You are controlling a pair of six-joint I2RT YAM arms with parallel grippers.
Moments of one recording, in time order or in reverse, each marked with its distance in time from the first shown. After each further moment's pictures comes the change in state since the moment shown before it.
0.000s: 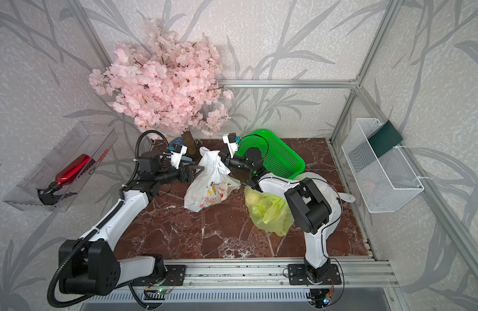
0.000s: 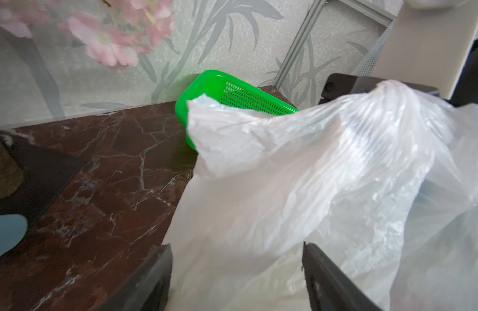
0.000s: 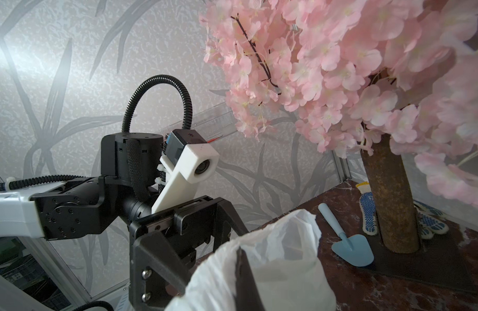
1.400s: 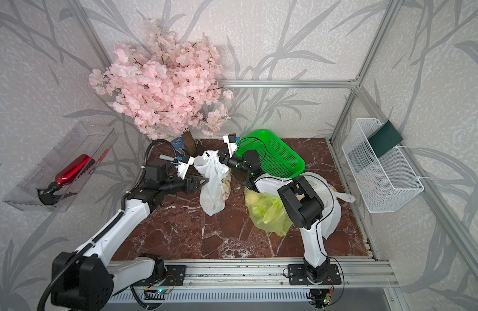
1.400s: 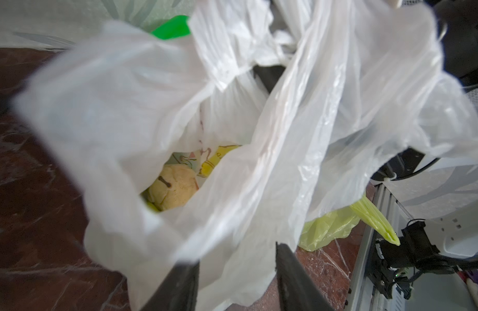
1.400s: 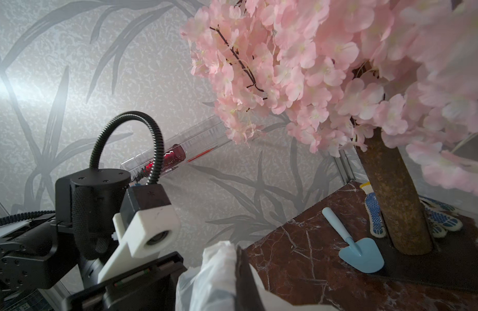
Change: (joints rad) left arm -0.061 -0.192 -0.076 -0.190 -0.100 -0.095; right arm -0.007 0.091 0.035 0.129 0.044 0.120
